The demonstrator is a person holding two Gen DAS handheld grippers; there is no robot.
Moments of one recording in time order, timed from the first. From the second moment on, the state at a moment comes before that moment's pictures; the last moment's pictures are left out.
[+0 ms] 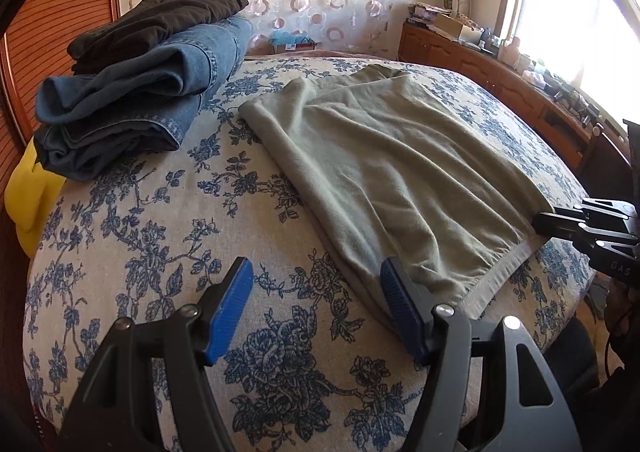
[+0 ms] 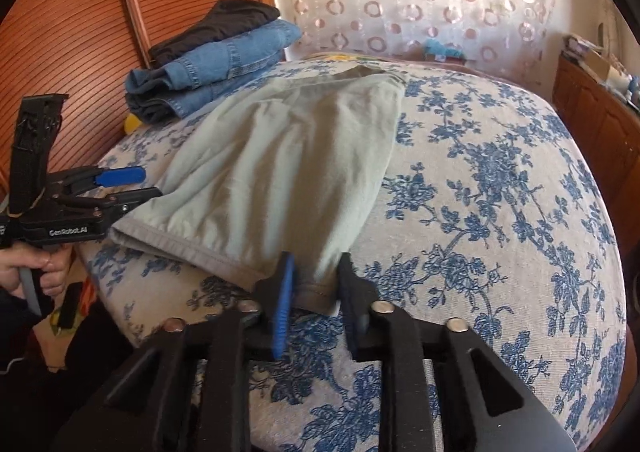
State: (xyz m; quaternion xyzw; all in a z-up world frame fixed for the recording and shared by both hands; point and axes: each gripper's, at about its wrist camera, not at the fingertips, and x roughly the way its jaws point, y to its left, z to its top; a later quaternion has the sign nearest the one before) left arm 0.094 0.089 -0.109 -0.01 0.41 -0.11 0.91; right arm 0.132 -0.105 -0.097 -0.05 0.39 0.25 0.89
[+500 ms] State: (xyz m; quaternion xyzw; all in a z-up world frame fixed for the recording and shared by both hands) left arm 0.055 0.072 -0.087 -0.03 0.39 -0.16 0.90; right arm 0.093 -0.116 -0.087 -0.04 0.41 0.23 0.88
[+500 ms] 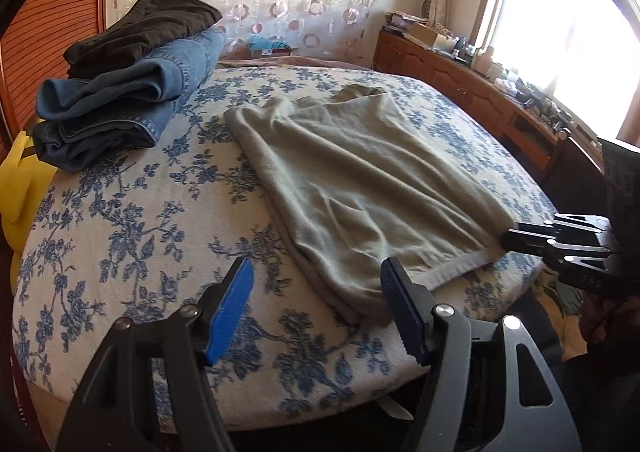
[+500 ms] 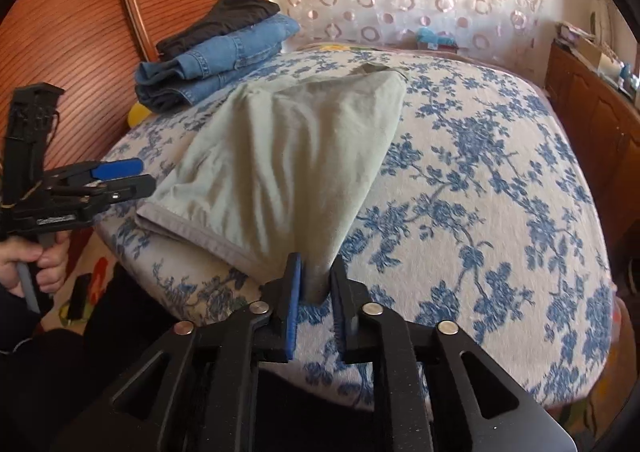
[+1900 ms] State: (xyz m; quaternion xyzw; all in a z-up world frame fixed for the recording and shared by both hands) left arm 0.032 0.042 -0.105 0.02 0.38 -0.17 0.91; right arm 0.082 -0.122 -0.104 0.00 0.38 0.23 0.90
